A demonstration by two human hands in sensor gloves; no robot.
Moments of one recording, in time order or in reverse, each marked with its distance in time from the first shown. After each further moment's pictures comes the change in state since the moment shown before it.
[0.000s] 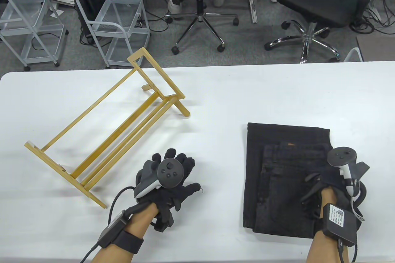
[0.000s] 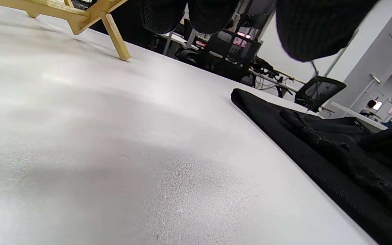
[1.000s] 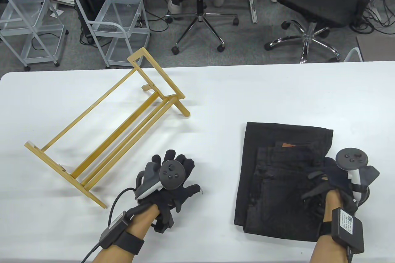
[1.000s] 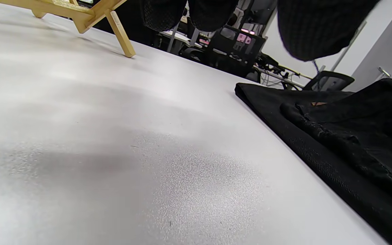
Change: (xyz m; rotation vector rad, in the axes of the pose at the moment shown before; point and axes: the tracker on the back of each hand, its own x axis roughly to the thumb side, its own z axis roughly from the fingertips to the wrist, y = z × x) left_hand 0.000 -0.004 0.000 -0.001 0.021 -0.024; right_hand 0.005 -0.015 0.015 -0.088 -0.134 -0.155
